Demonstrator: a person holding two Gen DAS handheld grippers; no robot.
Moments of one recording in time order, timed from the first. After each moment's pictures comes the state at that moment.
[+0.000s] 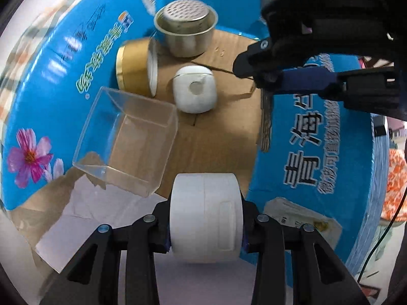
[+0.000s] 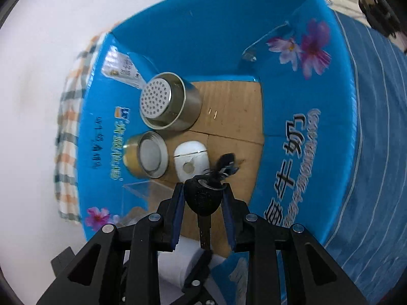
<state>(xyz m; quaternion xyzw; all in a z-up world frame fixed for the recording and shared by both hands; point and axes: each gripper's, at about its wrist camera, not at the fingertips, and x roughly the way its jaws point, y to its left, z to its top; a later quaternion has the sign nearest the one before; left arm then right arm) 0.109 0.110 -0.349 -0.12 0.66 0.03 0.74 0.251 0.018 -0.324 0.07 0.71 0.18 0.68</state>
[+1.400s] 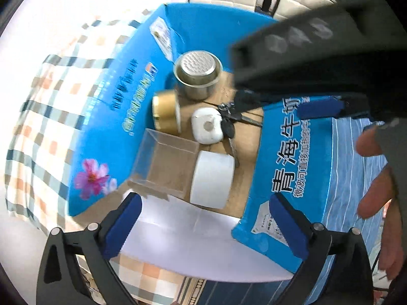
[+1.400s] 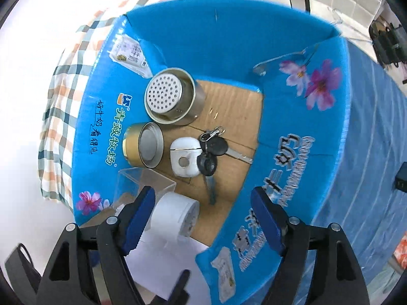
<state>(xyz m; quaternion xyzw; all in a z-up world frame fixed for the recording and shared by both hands) 0.122 0.121 -0.268 -0.08 0.62 0.06 0.77 0.266 0.053 -0.304 -0.02 0.73 0.19 0.66</state>
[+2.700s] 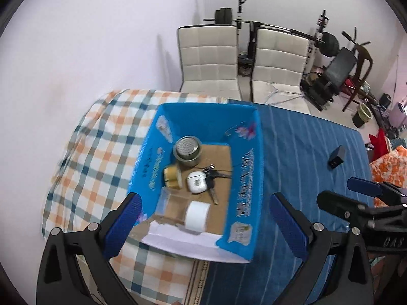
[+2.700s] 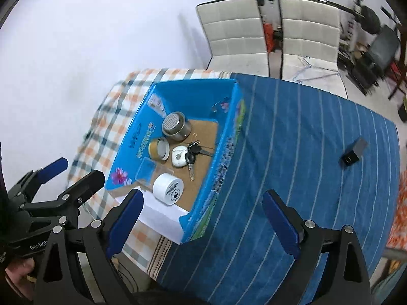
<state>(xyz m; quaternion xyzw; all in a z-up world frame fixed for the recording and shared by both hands) 0.087 0.058 -0.124 0.00 0.50 0.05 0.86 0.146 -0.135 -0.124 0.05 0.58 0.22 0.79</state>
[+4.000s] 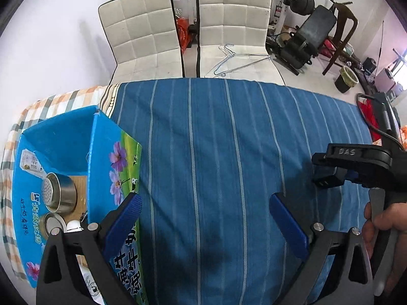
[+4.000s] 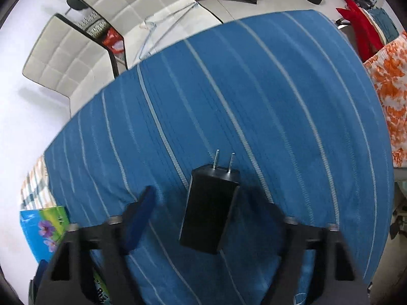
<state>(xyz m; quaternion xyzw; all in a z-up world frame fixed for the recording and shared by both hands) 0.260 -0.114 -0.277 0.03 0.58 -0.03 0.82 0.354 -0.400 -0.359 0.22 0.67 -0.09 0.70</state>
